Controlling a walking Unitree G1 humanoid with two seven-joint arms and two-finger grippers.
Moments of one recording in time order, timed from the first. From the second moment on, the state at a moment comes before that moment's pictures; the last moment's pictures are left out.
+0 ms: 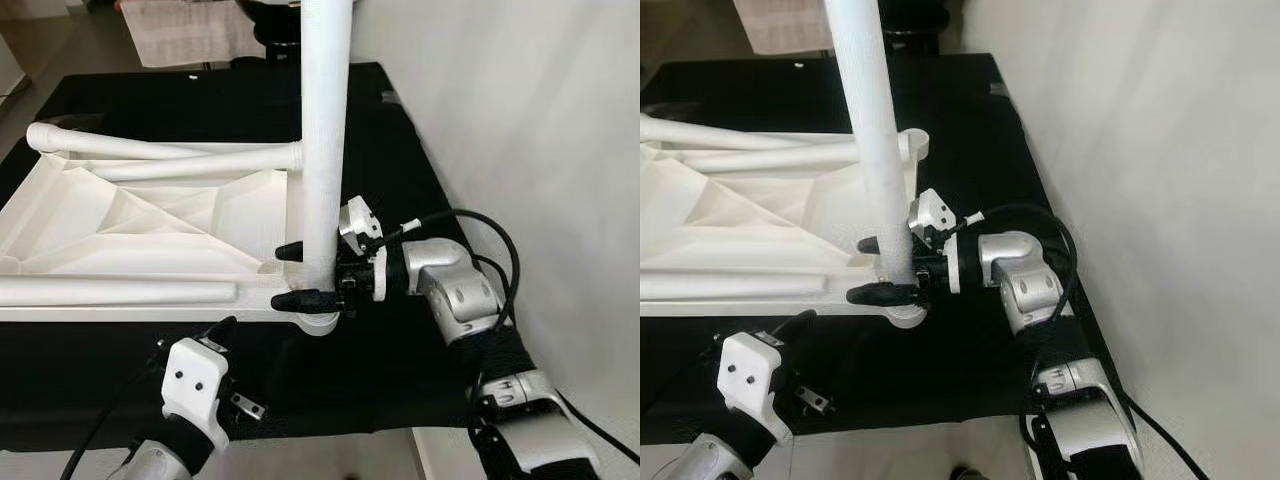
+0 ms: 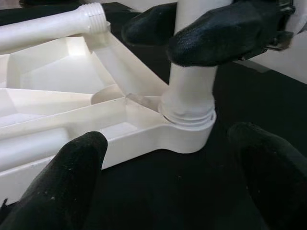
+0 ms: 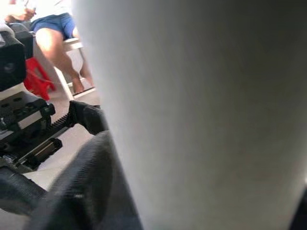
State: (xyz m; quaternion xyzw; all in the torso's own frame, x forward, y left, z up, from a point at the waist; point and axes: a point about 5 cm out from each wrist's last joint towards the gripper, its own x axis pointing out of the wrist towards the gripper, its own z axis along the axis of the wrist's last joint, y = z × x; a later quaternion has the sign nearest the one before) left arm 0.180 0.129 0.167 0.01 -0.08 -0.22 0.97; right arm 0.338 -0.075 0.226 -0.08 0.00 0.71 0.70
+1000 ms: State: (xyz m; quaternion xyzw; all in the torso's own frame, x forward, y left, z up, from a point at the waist) left arm 0.193 0.132 0.169 0.02 -0.08 -0.22 0.97; right arm 0.295 -0.062 0.205 -0.06 -0.05 0.26 0.96
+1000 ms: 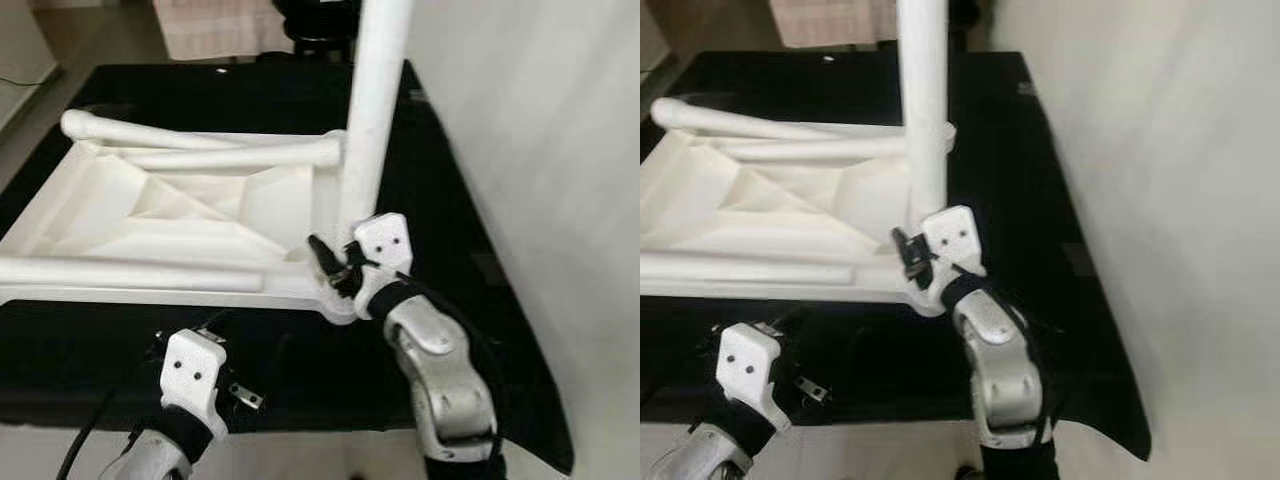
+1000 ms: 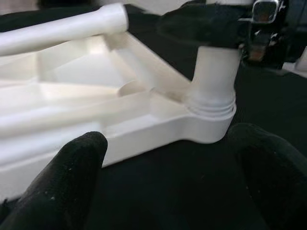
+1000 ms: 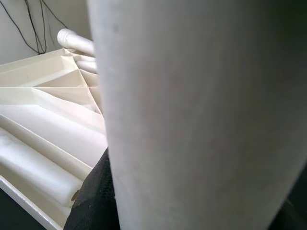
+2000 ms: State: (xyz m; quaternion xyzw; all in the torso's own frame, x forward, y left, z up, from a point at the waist) left arm 0.177 0.127 0.171 0.01 -0.07 -0.22 0.97; right arm 0.338 -0.049 0.235 -0.11 -0.02 0.72 0.69
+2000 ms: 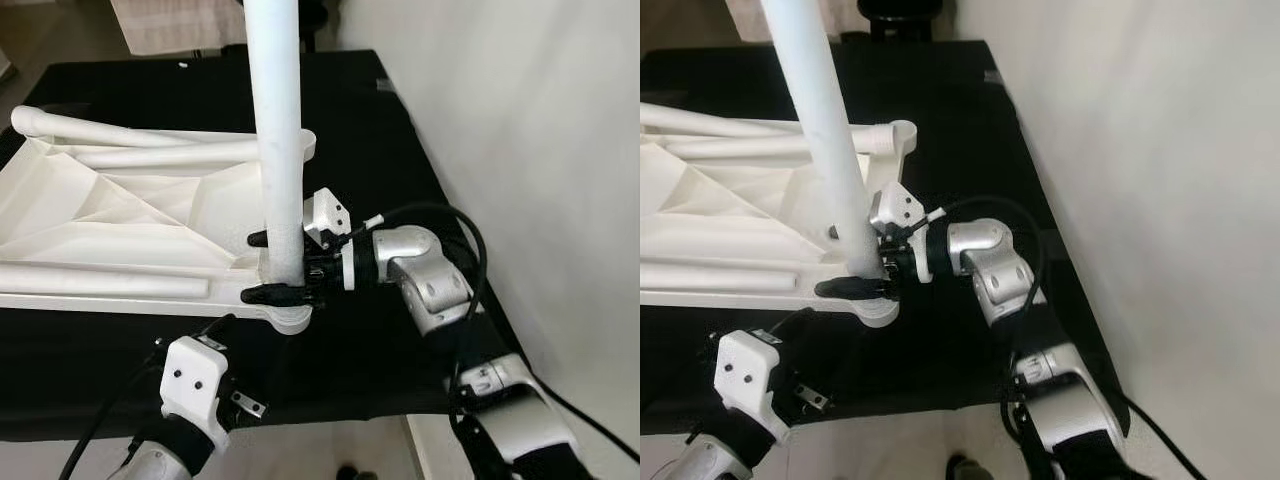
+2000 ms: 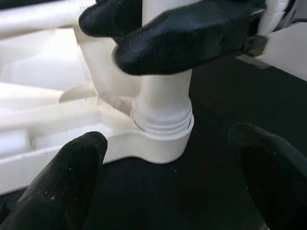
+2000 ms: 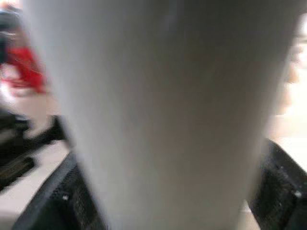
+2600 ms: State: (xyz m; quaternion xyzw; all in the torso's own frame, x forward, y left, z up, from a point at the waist) left arm 0.174 0.127 0.174 0.01 -0.07 -0.22 0.97; right arm 0.317 -0.088 0.218 -0.08 -0.07 0.64 0.76
